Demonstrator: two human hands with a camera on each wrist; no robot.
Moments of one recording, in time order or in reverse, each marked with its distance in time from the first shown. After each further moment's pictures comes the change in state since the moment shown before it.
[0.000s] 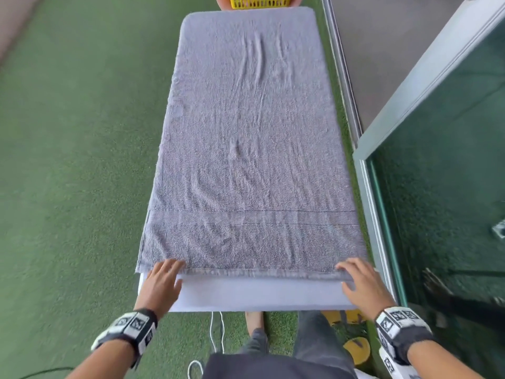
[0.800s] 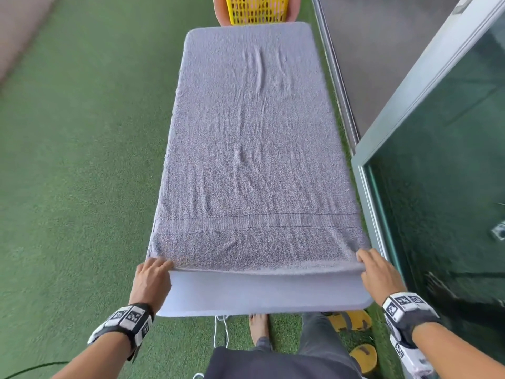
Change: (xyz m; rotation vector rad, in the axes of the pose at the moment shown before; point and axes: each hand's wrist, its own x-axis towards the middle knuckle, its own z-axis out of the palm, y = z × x) left_hand 0.012 -0.026 -0.022 0.100 0.161 -0.073; right_hand 0.007 -0.004 -0.026 -0.110 0.121 0.108
